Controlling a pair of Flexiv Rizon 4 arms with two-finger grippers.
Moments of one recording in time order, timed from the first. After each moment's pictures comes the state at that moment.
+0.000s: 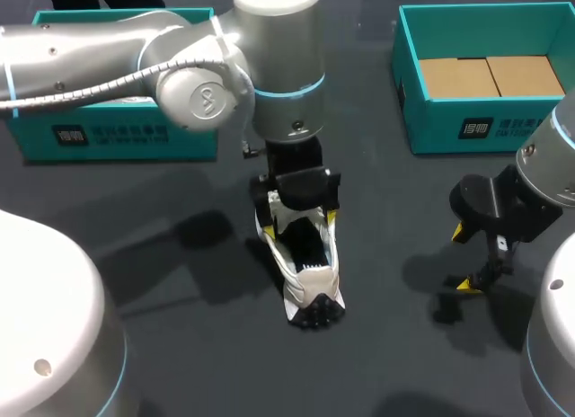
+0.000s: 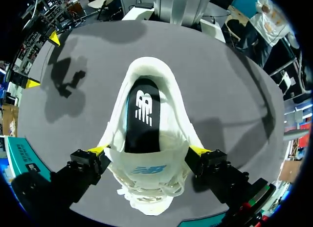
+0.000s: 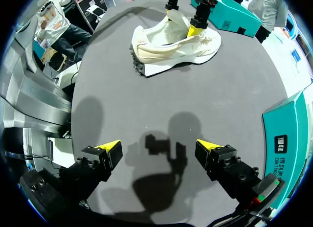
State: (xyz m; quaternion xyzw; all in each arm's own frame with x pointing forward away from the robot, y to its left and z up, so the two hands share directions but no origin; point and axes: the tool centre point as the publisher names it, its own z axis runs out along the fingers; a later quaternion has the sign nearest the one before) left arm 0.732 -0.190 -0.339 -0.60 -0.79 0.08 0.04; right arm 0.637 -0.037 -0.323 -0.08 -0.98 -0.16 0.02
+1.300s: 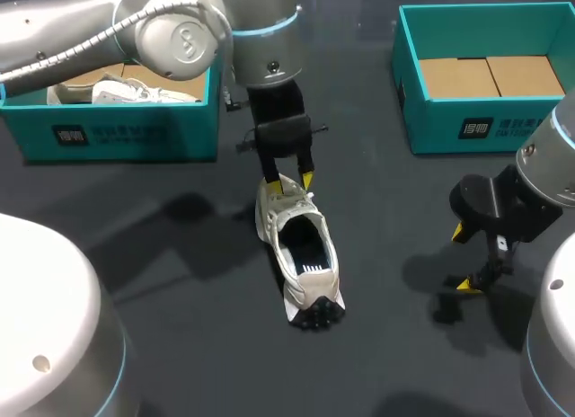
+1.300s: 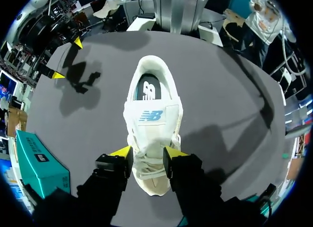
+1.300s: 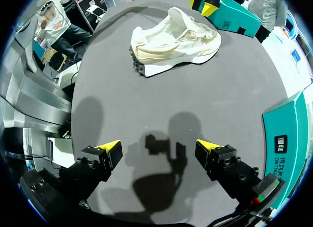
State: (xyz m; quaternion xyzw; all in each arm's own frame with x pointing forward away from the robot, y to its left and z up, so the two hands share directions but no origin) left arm 0.773 -0.180 -0.301 -0.61 -0.78 0.14 0.05; right arm 0.637 -0.037 -0.323 -0.08 -0.98 -0.16 0.02
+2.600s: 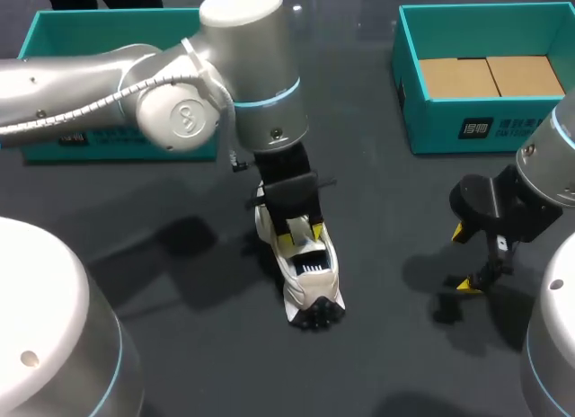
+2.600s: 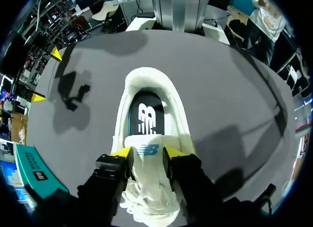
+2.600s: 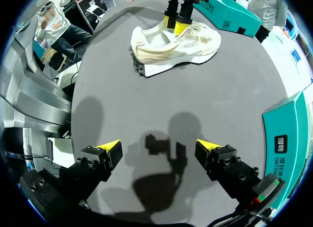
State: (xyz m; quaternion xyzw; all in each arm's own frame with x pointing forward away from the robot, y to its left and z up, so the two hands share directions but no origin) left arm 0.713 -0.197 -0.344 -0.61 -0.77 0.15 0.02; right arm 0.637 -0.037 -0.323 -0.08 -0.98 -0.16 0.02
